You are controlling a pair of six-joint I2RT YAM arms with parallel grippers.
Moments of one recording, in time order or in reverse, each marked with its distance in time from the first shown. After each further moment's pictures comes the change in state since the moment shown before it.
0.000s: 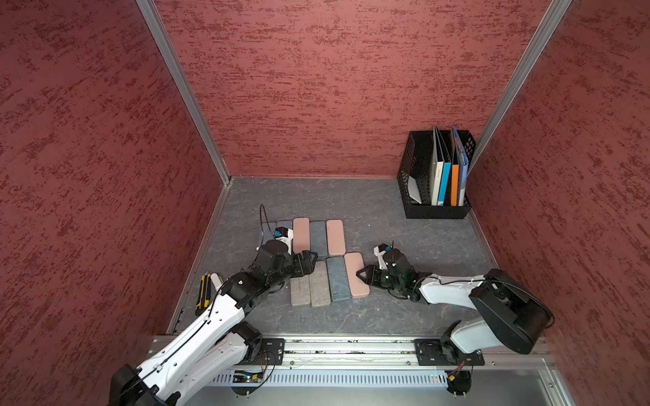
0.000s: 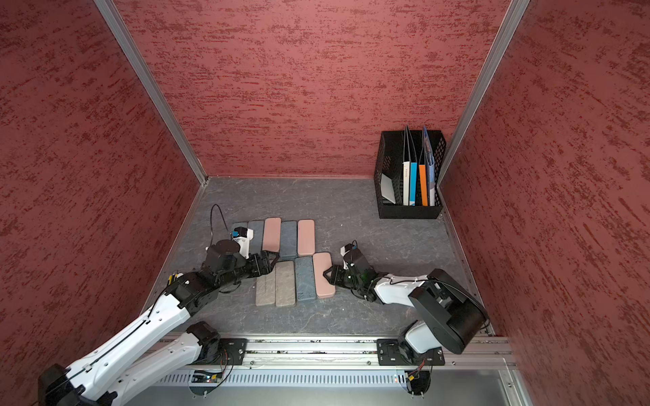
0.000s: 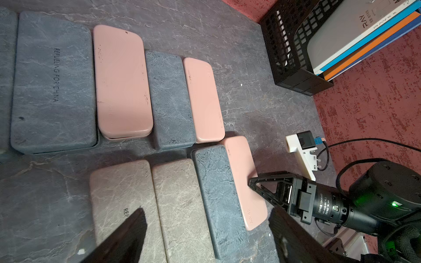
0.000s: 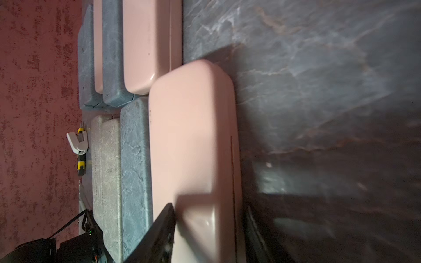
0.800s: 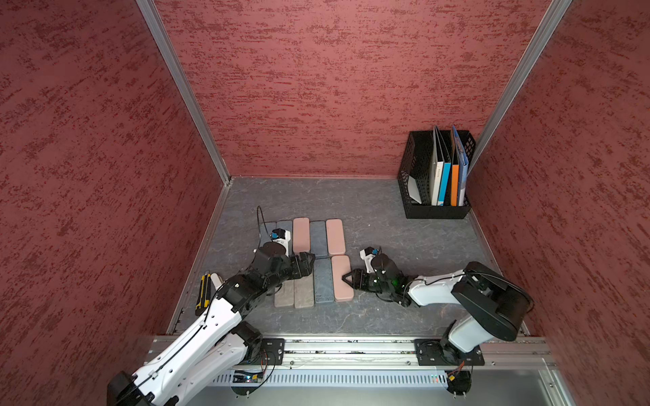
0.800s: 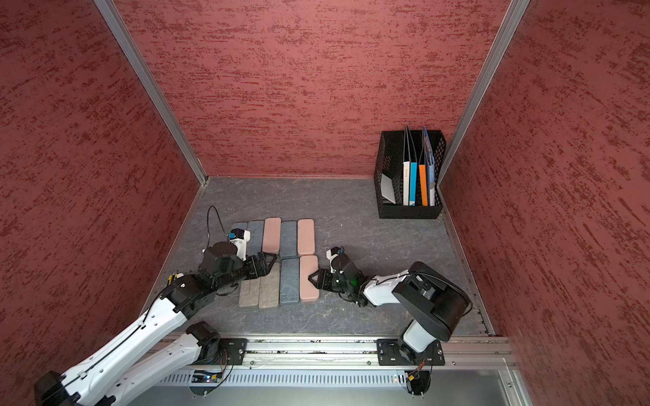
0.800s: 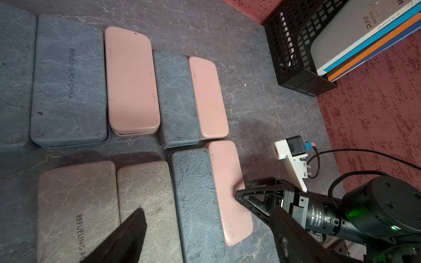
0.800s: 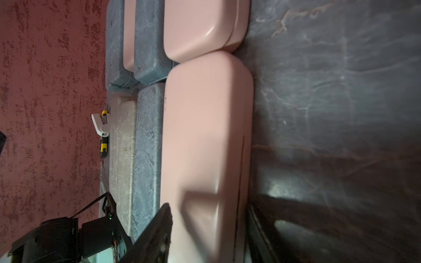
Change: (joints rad) left arm 0.000 -0.047 -0.001 -0.055 -0.020 0.002; right arm 0.125 0.101 0.033 0.155 0.006 0.071
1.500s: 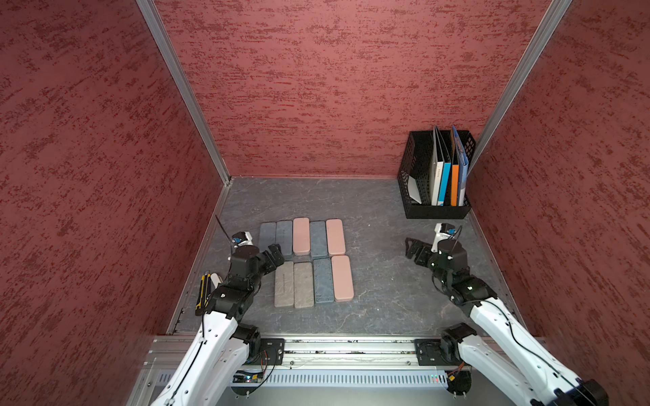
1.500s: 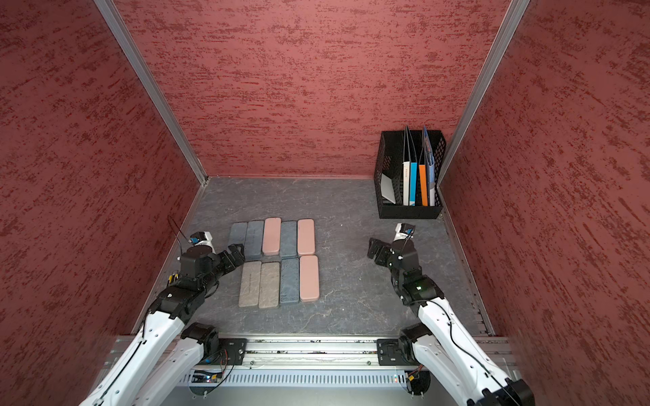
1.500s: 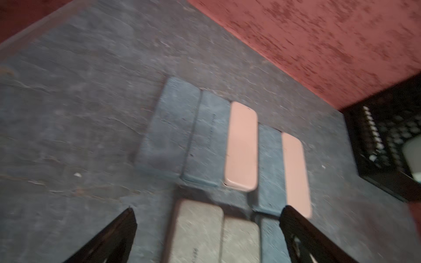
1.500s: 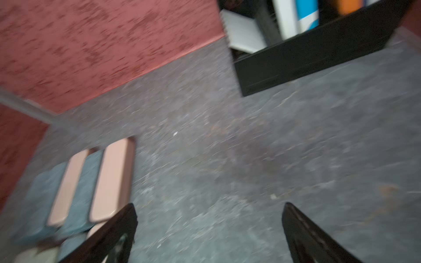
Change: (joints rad) left arm 0.428 -0.104 -0.190 0.144 -0.233 0.098; right arm -0.595 -0.741 0.043 -0.689 0.462 -0.509
